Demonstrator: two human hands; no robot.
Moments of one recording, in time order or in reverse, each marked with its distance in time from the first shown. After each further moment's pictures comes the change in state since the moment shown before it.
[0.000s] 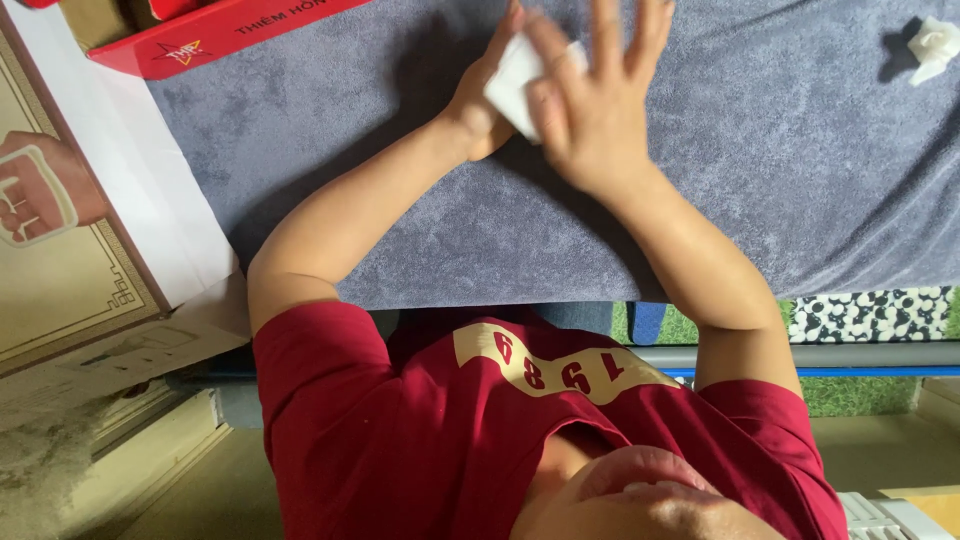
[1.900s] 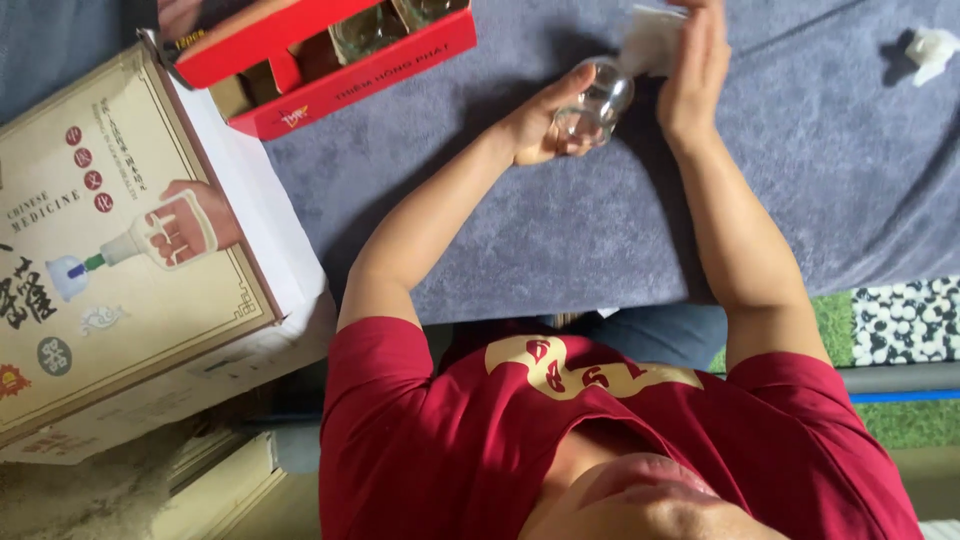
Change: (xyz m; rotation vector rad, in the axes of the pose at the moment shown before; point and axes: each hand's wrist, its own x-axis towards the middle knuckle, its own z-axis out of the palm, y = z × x) left_hand 0.007 0.021 -0.010 0.219 -0.379 -0.168; right_hand 0.020 0.071 0.012 0.483 0.511 0.122
